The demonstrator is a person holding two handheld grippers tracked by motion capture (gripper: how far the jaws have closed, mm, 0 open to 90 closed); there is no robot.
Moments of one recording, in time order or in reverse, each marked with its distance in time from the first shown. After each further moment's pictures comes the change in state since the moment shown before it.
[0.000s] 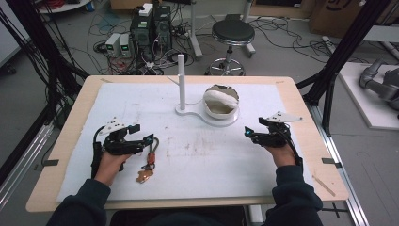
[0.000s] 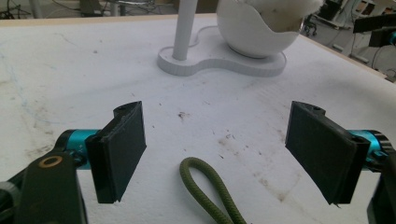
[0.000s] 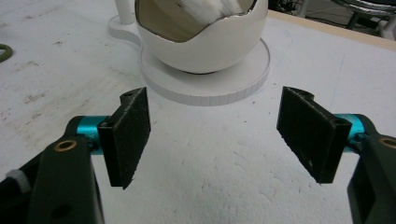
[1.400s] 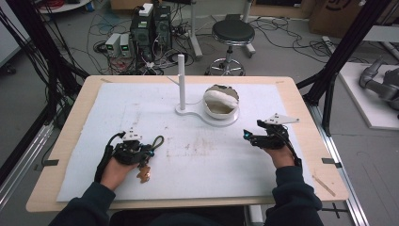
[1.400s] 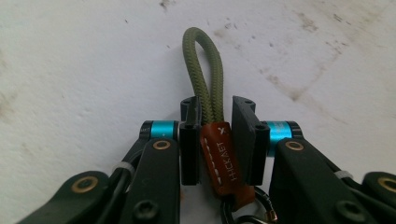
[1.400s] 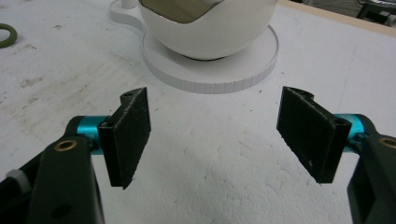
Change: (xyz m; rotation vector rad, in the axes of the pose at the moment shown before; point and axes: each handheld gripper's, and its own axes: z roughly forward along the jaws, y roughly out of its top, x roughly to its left) left arm -0.020 -0.016 0.016 0.356 0.087 0.143; right arm 0.000 -0.007 0.006 0.034 0.013 -0.027
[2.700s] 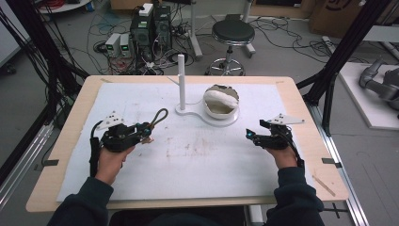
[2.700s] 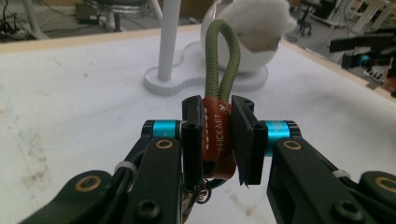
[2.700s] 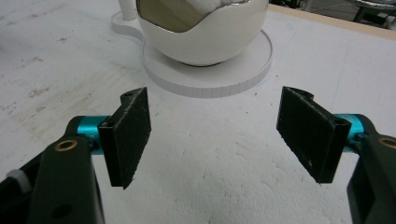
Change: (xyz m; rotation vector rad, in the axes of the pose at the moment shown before) left arm 0.010 0.039 -0.048 -0.398 -0.095 -0.130; right arm -0.004 -0.002 -0.009 -0.037 0.005 0.040
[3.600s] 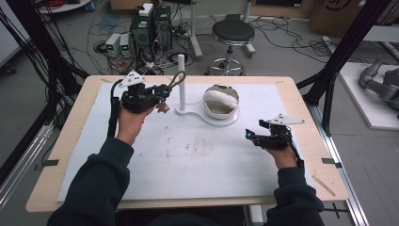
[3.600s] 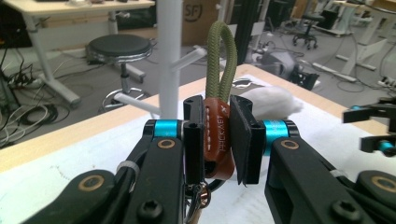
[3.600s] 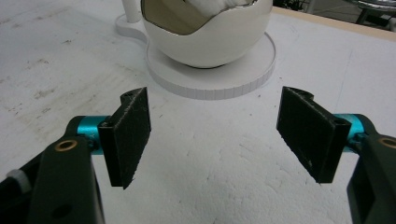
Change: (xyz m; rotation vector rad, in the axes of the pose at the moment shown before) left arm -0.008 0.096 0.063 -0.045 0.051 0.085; right arm 0.002 0.000 0.000 -0.006 0.010 0.002
